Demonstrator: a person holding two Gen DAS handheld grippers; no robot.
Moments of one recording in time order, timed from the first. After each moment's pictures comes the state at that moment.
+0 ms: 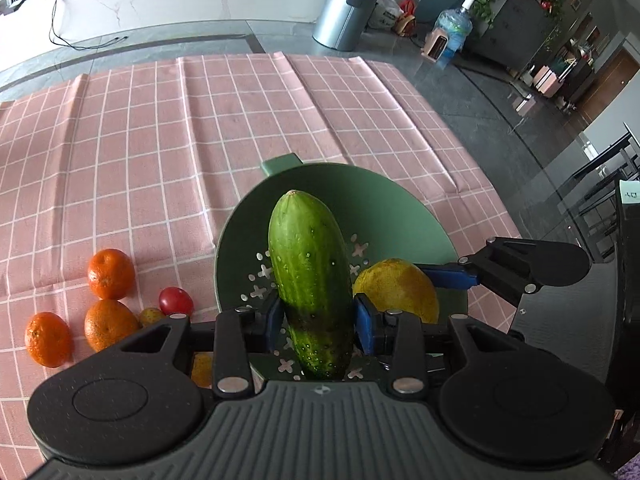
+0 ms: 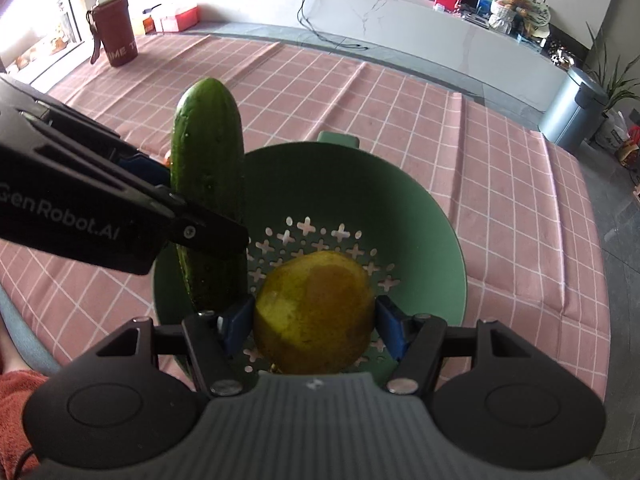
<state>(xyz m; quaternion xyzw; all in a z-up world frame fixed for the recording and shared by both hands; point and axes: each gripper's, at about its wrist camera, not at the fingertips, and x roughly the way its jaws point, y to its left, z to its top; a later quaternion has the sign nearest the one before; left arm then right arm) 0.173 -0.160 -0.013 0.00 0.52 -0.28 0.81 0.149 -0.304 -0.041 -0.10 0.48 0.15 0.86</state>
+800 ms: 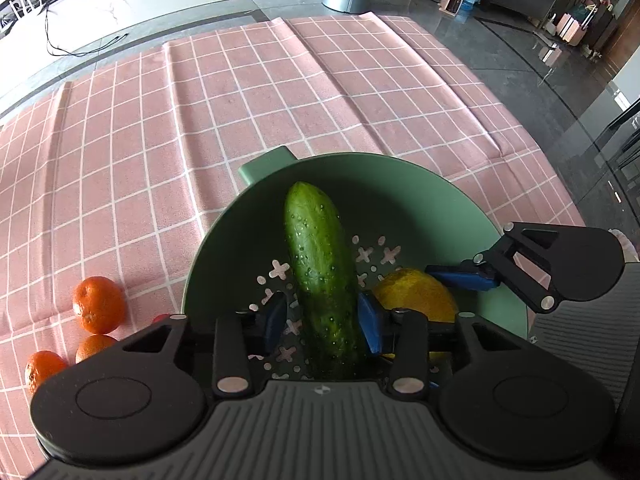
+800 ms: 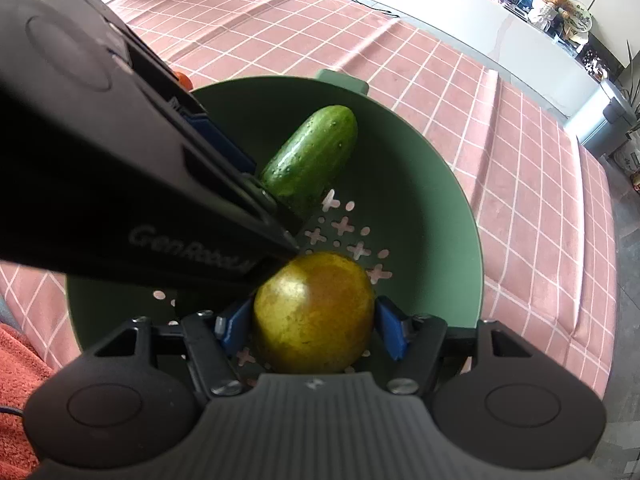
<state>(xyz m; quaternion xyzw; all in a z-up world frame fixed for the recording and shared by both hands) 0.189 -0.200 -0.032 0.08 0.55 -0.25 0.80 0.169 -0.299 -0.073 -0.17 0.52 0.17 0.82</state>
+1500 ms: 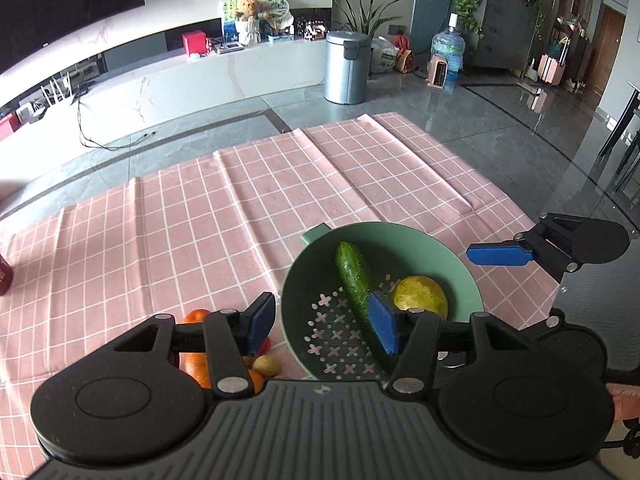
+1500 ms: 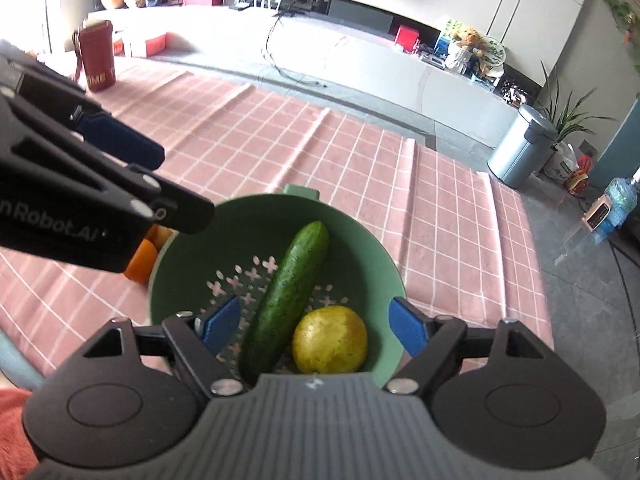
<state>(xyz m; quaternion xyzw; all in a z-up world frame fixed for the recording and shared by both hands) 0.119 -0.136 0.062 0.11 0.40 -0.25 0.87 0.100 -0.287 0.019 -0.12 0.41 0.08 0.90</state>
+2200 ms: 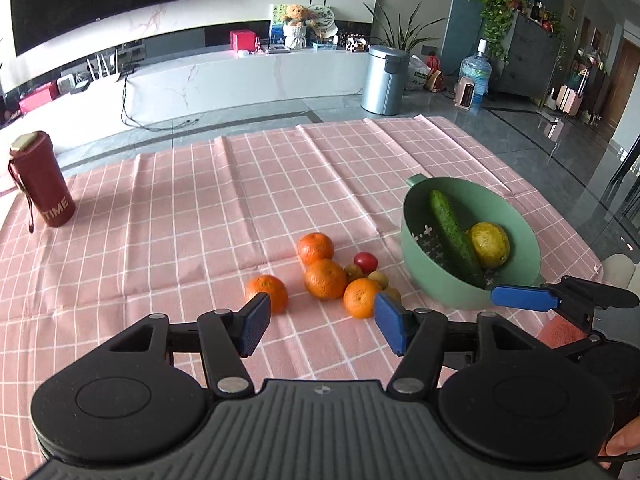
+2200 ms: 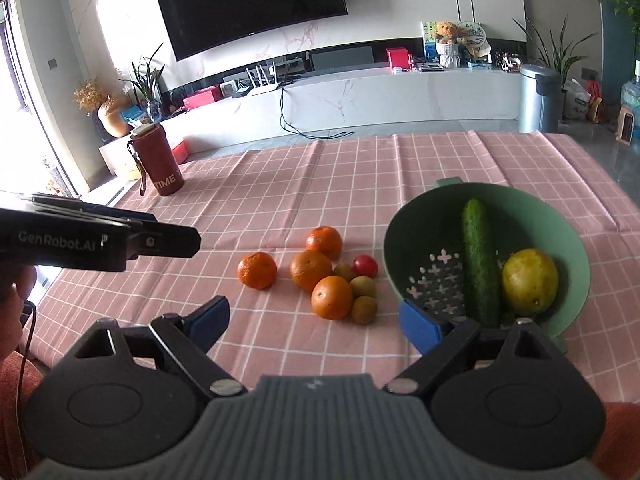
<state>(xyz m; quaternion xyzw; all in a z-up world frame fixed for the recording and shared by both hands) 0.093 0.016 0.036 0.06 0.40 -0.23 0.88 0.031 -0.172 -0.005 0.09 0.35 0.09 0.93</state>
